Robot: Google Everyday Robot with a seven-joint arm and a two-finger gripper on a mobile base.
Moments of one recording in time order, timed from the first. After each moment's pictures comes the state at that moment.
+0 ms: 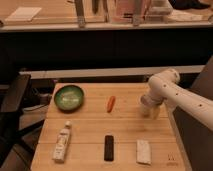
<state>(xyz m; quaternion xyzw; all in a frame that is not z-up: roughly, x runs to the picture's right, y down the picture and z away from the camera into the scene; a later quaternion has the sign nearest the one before) 0.255 0.111 0.810 -0.27 -0.03 -0.09 0.96</state>
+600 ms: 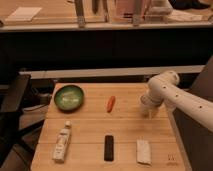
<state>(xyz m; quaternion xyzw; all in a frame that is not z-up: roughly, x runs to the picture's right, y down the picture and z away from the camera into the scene) 0.248 0.117 0.810 -0.27 -0.04 -0.10 0.96</state>
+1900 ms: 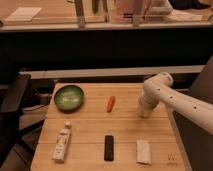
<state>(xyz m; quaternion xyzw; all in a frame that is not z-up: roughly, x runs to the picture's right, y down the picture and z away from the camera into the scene) 0.225 0.120 0.816 -0.27 -0.05 -0.13 0.95</state>
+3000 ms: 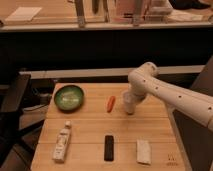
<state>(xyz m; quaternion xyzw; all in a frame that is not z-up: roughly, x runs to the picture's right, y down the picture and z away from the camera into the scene) 0.167 0.078 0.803 -0.26 -0.05 -0.18 0.95</state>
